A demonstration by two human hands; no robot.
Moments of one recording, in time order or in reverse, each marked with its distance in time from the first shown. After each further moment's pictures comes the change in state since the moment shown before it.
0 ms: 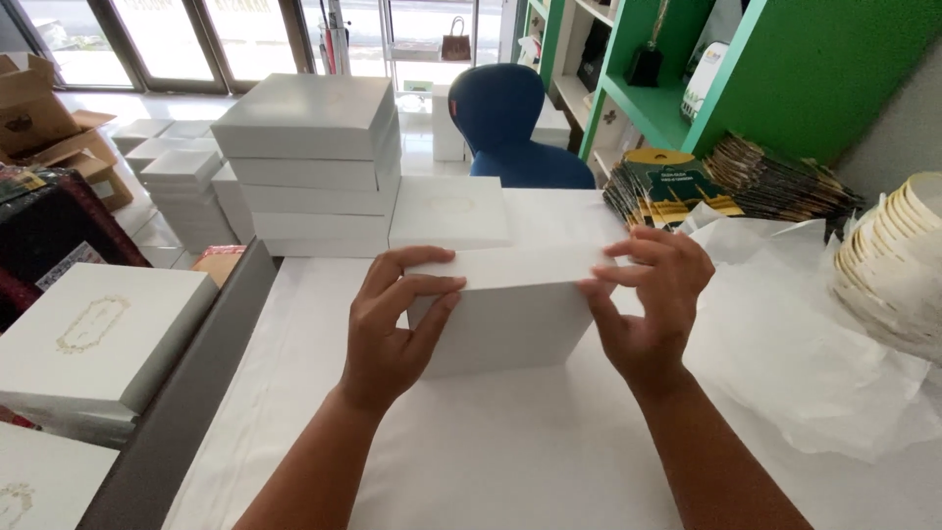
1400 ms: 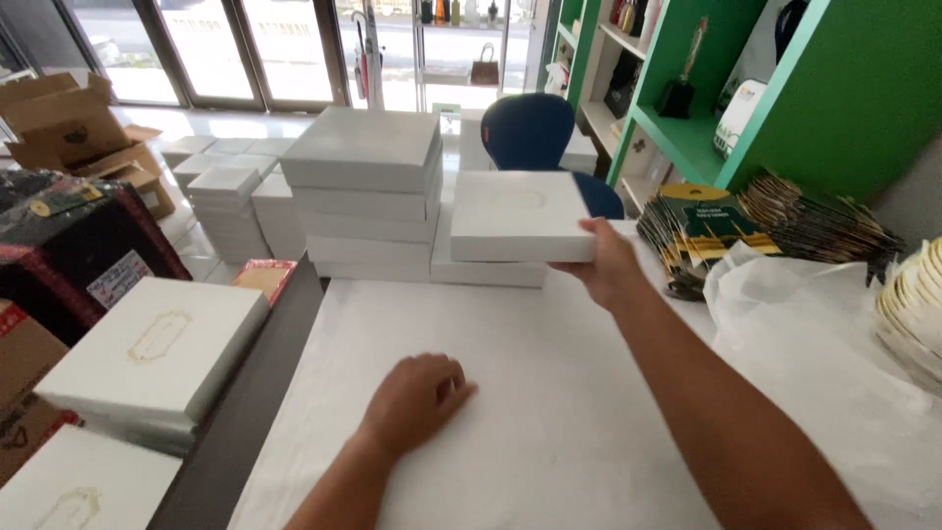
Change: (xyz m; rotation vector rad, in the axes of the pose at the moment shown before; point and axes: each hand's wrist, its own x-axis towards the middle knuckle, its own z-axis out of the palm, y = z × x) left_hand -0.068 -0.065 -0.032 0.362 -0.744 -0.472; right_hand 0.050 0.042 0.138 0.908 -0.130 1.764
